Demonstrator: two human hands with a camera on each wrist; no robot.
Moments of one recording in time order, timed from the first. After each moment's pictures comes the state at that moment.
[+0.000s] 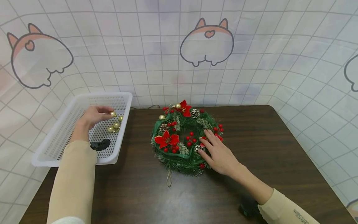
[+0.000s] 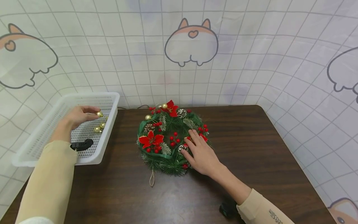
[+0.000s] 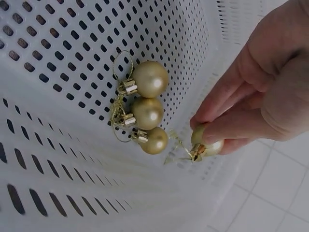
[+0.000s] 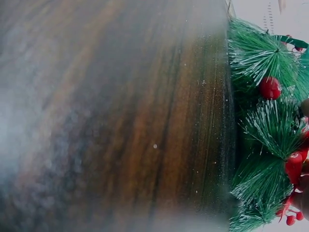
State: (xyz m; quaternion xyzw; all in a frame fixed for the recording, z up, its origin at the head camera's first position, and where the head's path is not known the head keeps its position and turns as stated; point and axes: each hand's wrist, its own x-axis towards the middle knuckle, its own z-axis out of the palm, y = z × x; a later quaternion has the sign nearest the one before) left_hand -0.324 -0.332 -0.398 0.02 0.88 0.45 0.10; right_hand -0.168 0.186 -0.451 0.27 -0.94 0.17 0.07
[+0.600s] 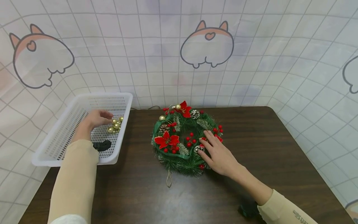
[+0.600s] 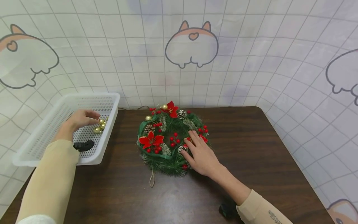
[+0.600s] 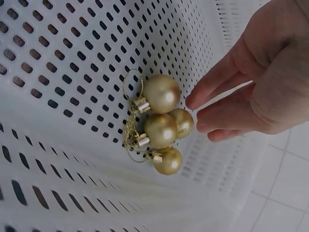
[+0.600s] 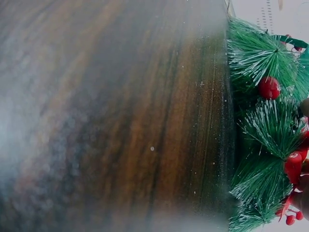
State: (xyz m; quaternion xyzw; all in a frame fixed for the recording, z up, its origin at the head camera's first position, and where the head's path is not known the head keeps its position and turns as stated) left_hand -0.331 -0.341 -0.411 0.01 0.93 0.35 0.14; right_hand -0.168 0.185 -0.449 0.27 -0.94 0.17 0.06
